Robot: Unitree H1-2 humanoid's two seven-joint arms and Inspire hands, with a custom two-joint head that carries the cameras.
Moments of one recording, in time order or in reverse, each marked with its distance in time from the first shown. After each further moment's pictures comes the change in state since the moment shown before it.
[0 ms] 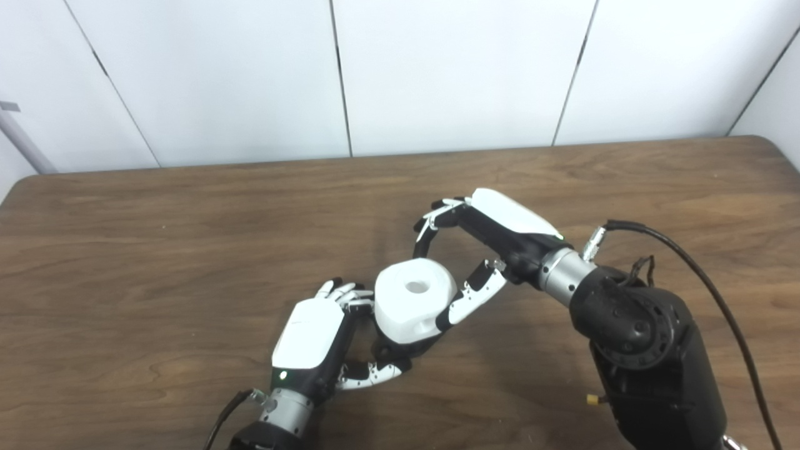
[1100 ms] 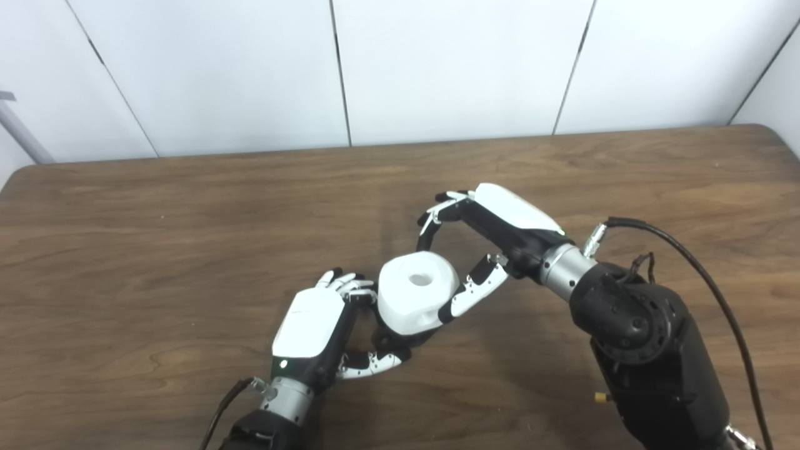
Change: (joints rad) left arm 0.001 0.000 0.000 -0.013 0.002 0.008 -0.017; right arm 0.027 -0.041 0.043 0.025 0.039 -0.013 -0.115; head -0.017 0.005
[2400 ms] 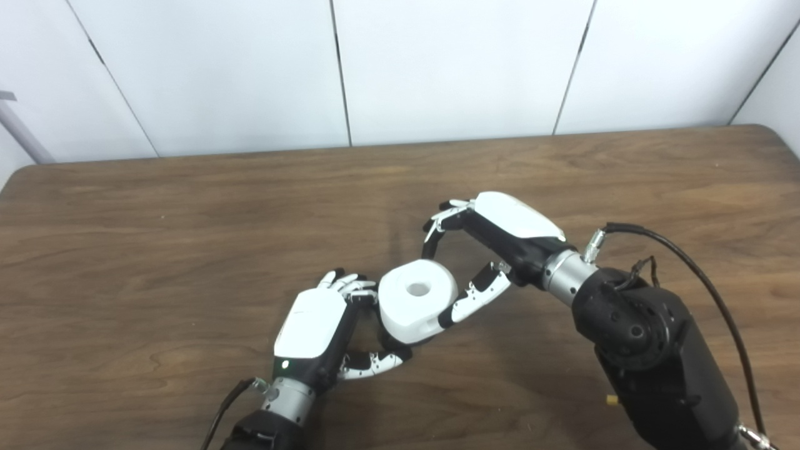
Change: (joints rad) left arm -0.001 -0.001 -0.004 0.001 0.000 -0.001 0.001; right arm 0.002 -0.053 0.043 0.015 -0.016 -0.025 -0.015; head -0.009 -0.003
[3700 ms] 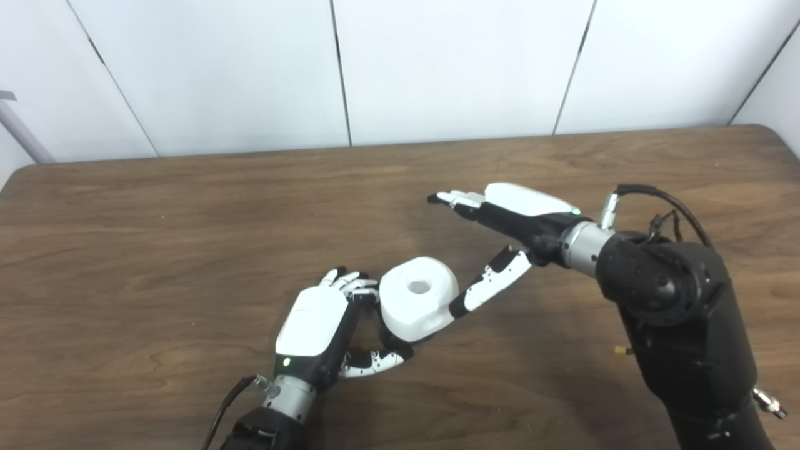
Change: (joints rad) left arm -0.012 0.000 0.000 0.015 -0.004 -0.005 0.002; right arm -0.119 -0.005 -0.136 -0.035 -0.086 0.035 0.417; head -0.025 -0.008
